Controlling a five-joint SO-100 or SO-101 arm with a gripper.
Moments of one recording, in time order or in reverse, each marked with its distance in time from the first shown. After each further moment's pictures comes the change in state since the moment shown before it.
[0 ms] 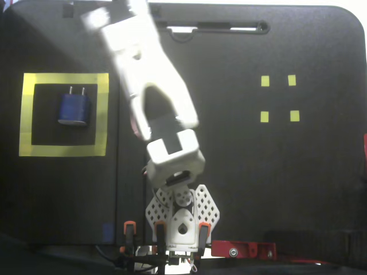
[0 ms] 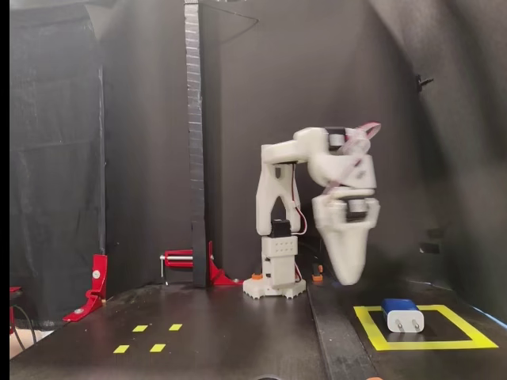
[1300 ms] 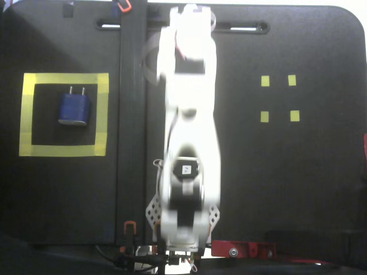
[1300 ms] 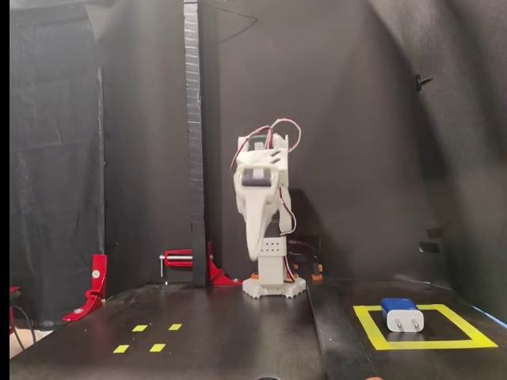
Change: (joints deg) arm 16.6 47.3 48.4 -44.6 -6.4
